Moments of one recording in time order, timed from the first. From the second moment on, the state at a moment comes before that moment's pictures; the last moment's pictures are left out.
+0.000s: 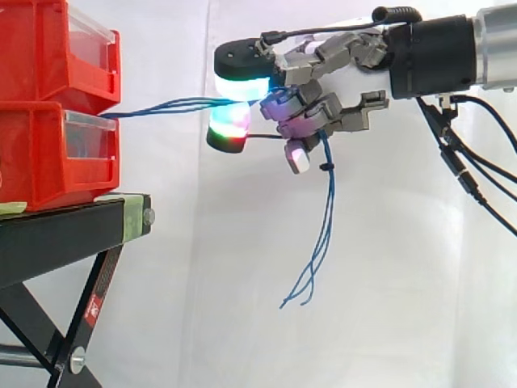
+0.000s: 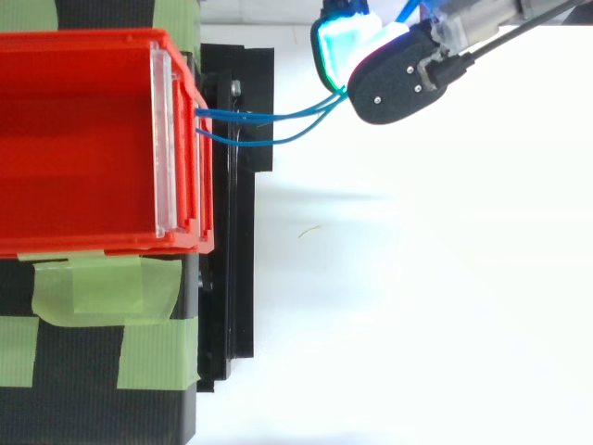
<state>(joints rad) -0.05 -1.93 -1.50 -2.93 -1.48 -0.46</state>
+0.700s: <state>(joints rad) -0.02 -1.93 -1.50 -3.00 -1.51 -0.38</state>
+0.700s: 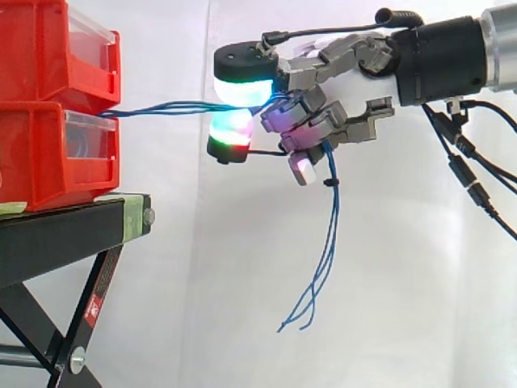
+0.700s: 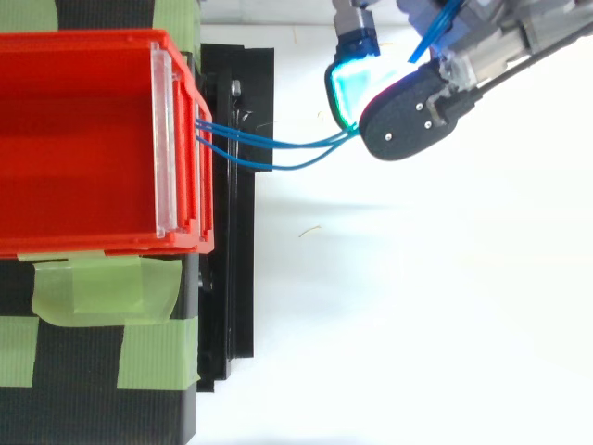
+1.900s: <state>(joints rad) 0.04 -1.93 -1.50 -3.00 -1.49 -0.34</state>
